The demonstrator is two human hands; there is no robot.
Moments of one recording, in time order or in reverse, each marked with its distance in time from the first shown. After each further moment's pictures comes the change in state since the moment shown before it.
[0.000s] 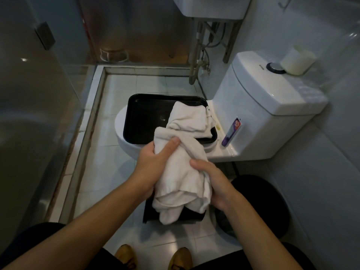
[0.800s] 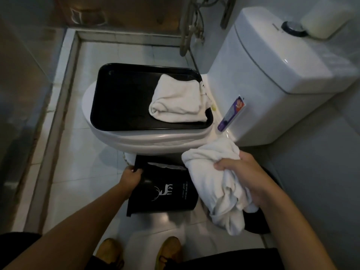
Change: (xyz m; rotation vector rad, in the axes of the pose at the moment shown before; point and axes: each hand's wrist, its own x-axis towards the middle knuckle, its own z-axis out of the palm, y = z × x) left_hand 0.136 -0.237 -0.066 0.479 0.236 -0.521; right_hand 0.014 -0.025 -0.098 -0.518 0.463 0.055
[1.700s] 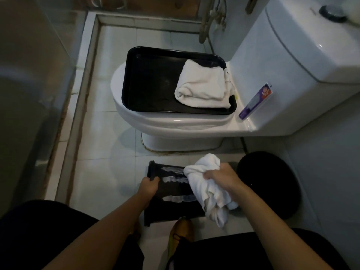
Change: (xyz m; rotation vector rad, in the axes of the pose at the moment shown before) left_hand -0.039 -0.086 -0.003 -0.102 -0.099 -0.163; right_hand 0.034 0.085 0.074 -0.419 0.007 0.212
